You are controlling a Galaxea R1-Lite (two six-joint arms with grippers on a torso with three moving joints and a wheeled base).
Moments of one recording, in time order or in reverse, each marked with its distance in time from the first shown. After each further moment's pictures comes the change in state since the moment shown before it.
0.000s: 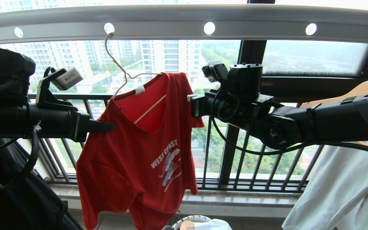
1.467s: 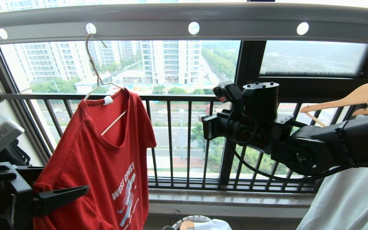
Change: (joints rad) left arm 0.017 -0.475 0.449 0.010 0.149 0.027; right arm 0.009 -0.136 0.321 -0.065 -0.029 0.004
